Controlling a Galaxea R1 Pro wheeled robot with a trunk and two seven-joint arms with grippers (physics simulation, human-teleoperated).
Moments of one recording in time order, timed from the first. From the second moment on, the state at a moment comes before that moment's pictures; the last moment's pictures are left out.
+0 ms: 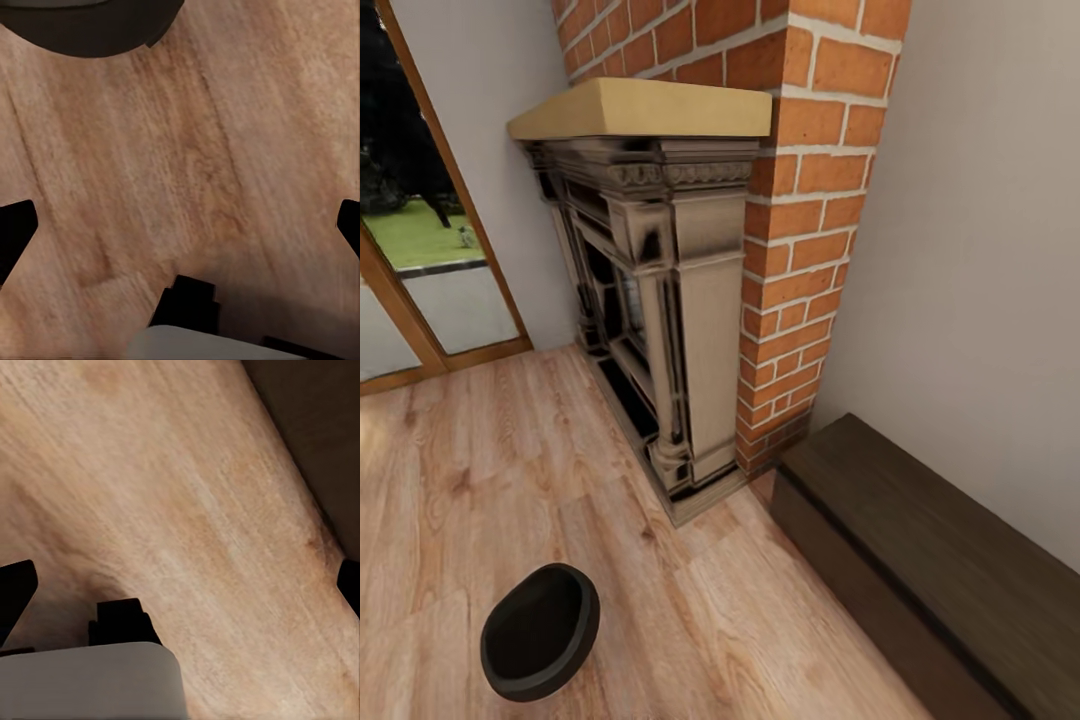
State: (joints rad) left arm -0.38 0.02 -1.91 -0.11 2.05 -0.34 0.25; right arm -0.32 0.07 0.97 0.00 -0.89 -0.26 -0.39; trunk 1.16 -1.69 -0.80
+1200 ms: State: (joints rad) left arm -0.37 0.02 -1.91 -0.11 2.05 -0.34 0.26; right arm -0.31 0.06 0.97 0.00 -0.89 -0.27 -0.39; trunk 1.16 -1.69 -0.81
